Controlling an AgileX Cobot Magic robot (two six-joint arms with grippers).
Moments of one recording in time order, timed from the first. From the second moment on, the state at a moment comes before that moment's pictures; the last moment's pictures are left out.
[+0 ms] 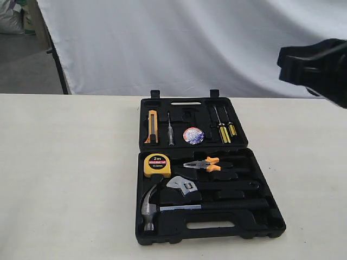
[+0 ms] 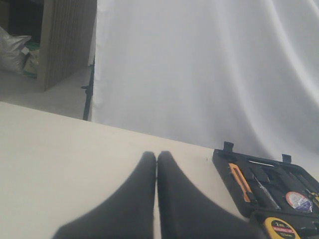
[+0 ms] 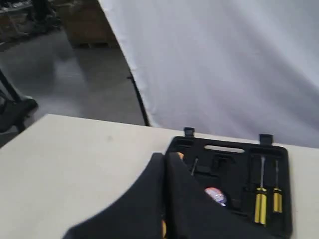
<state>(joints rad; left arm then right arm) 0.13 0.00 -0.01 0.02 0.10 -0.31 0.58 0.89 -0.71 0.51 0.10 -0.30</state>
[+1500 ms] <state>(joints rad) 0.13 0.00 -0.01 0.02 0.10 -0.31 0.71 0.21 0.00 0.07 -0.17 0.07</state>
